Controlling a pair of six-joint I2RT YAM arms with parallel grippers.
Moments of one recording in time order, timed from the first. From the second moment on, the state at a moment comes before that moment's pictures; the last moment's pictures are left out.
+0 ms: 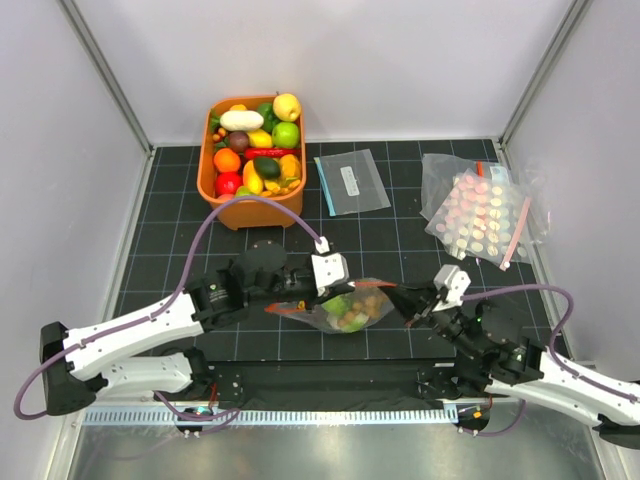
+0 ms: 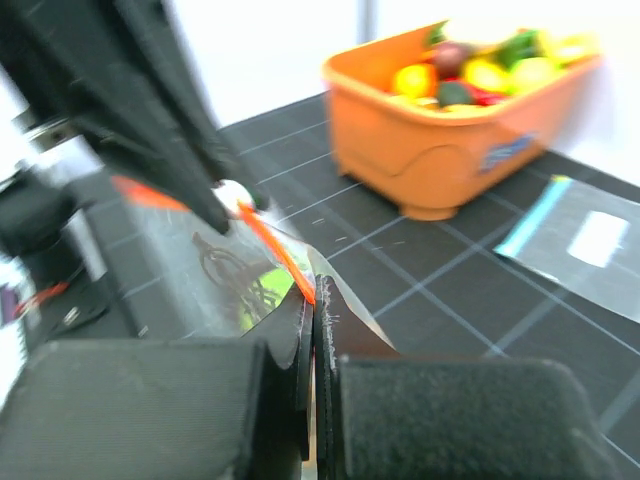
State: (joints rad) left arm -1.11 1.05 0.95 -0.15 0.28 0.20; right arm 1.17 0.23 0.36 0.02 0.25 0.01
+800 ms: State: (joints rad) left arm -1.11 1.04 0.92 -0.13 -0.07 0.13; right arm 1.19 0.02 0.34 -0.15 1.21 0.33
